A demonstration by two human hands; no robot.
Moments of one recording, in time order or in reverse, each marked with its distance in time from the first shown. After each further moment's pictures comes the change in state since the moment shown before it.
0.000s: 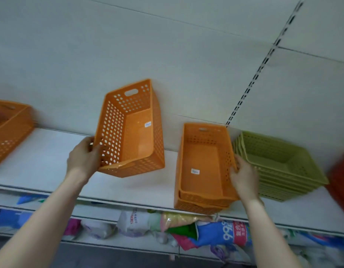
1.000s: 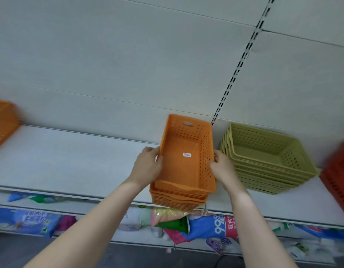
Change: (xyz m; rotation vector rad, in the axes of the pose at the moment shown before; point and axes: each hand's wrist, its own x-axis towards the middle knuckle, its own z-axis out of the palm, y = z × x) left_hand -0.073 0.032 0.173 0.258 -0.457 0.356; right_hand 0.023 0.009 0.008 0.305 -0.421 0.089
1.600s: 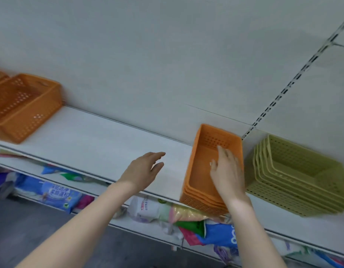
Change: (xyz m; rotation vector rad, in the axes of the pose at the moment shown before) left_hand -0.045 -0.084 -0.078 0.184 0.011 0.052; right_hand -0.032 -0.059 0.078 -0.569 0.228 -0.326
